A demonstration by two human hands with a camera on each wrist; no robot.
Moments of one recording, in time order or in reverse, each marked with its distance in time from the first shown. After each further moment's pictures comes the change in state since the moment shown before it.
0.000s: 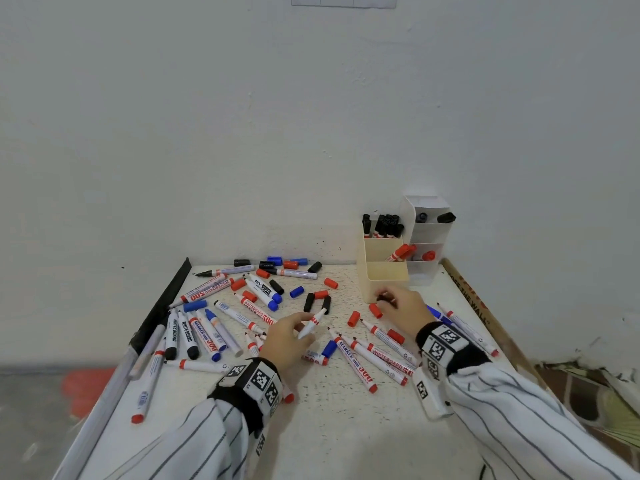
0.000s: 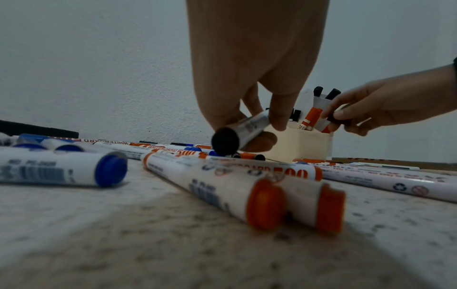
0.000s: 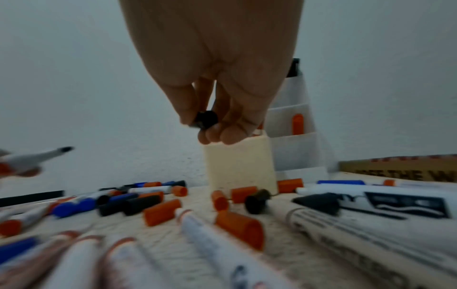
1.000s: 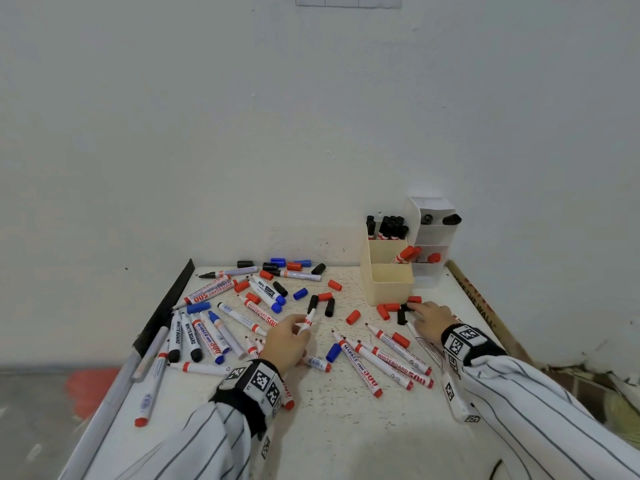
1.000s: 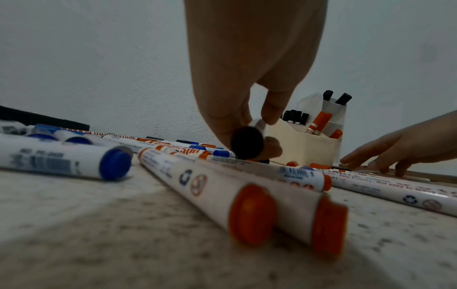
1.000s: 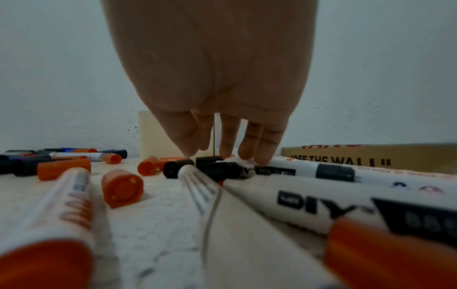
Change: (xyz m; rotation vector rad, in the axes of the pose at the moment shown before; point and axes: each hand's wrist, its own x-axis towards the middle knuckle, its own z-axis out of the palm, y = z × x) left_hand 0.001 0.003 -0.001 -0.168 0.010 -0.156; right_hand 0.018 0.062 -0.015 -0.542 -0.259 0.298
